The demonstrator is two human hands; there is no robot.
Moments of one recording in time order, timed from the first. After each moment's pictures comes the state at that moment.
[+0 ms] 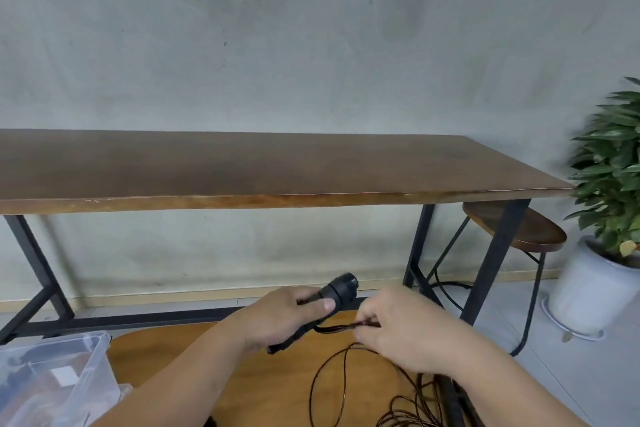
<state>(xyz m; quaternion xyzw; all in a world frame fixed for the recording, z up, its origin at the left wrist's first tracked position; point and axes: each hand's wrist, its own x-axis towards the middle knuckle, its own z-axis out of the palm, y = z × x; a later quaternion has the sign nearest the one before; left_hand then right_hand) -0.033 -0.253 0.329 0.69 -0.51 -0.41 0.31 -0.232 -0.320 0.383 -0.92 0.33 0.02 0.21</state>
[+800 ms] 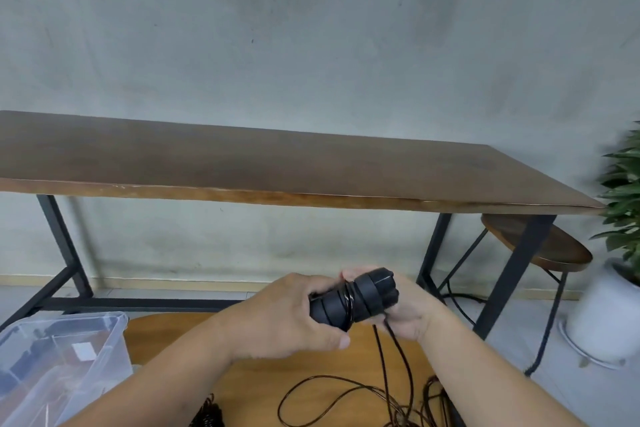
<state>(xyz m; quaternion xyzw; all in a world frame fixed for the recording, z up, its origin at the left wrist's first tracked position) -0.047 -0.217 0.376 0.64 -0.62 -0.32 0.32 -0.186 -0.369 0.347 -0.61 0.20 -0.09 0.76</state>
